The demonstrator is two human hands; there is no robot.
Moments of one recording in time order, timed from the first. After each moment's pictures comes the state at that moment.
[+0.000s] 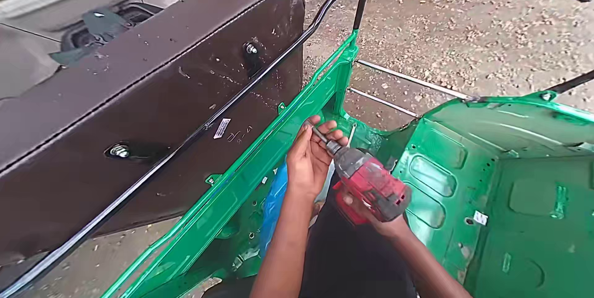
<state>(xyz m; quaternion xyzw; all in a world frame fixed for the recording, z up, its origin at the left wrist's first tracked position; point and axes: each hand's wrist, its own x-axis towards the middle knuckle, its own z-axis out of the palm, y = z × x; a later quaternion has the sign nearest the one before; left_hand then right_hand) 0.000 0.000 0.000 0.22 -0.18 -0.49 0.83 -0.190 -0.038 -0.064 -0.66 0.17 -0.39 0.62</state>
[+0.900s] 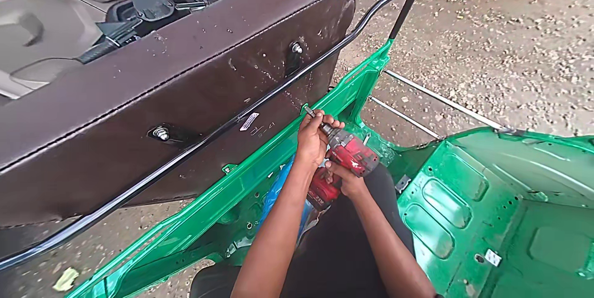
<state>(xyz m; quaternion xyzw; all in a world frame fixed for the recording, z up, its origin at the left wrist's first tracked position) 0.059 -0.041 -0.038 0.33 -0.12 -0.39 0.85 -0.070 -0.077 -0.128 -0.48 0.09 -0.29 0.82</state>
